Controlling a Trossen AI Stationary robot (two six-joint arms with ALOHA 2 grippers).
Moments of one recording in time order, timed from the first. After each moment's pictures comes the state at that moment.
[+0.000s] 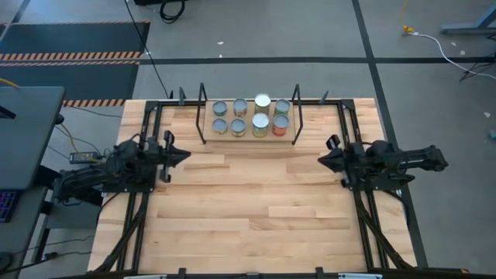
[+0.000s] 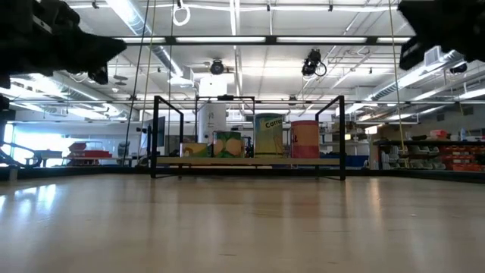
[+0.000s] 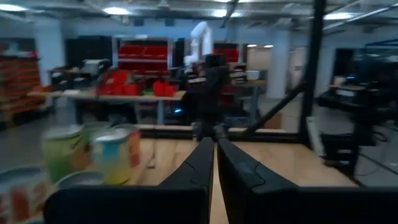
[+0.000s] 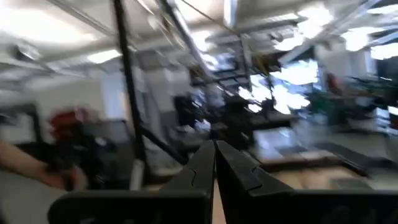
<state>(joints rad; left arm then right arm) 0.28 0.01 0.01 0.20 0.23 -0.07 0.08 0.02 0.01 0.37 -0.06 0.16</state>
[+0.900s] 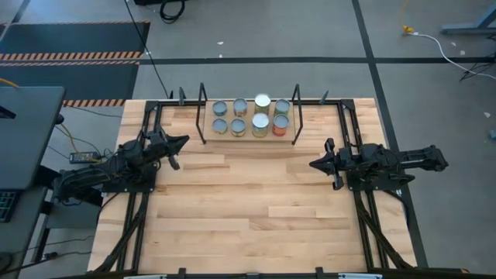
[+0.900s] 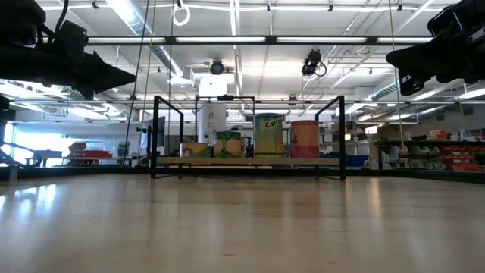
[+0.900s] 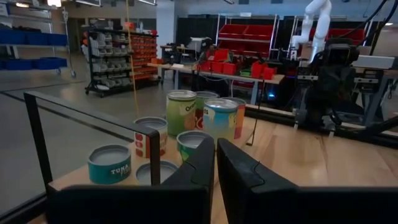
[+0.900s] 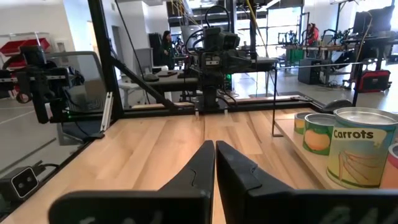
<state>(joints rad) 0.28 0.01 0.01 0.07 -0.23 -0.07 0.07 0.02 0.01 0.06 0.04 0.06</state>
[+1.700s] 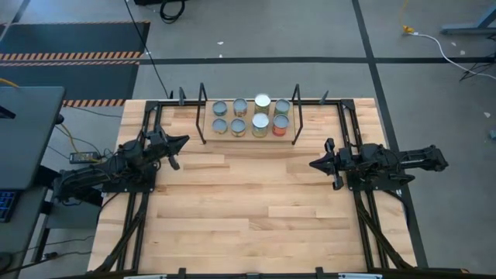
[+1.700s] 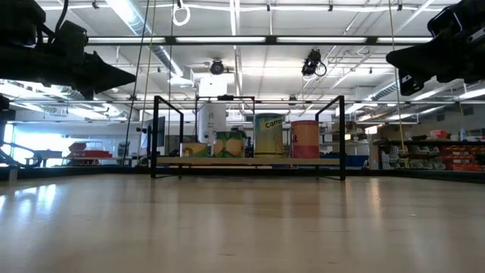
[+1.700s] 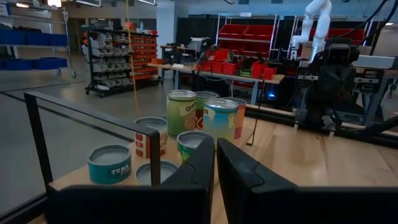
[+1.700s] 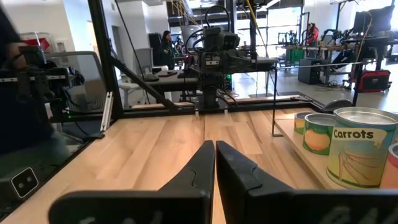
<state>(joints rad) 0.28 0.01 0.01 0.07 -0.23 -0.07 0.07 0.02 0.01 0.06 0.04 0.06</state>
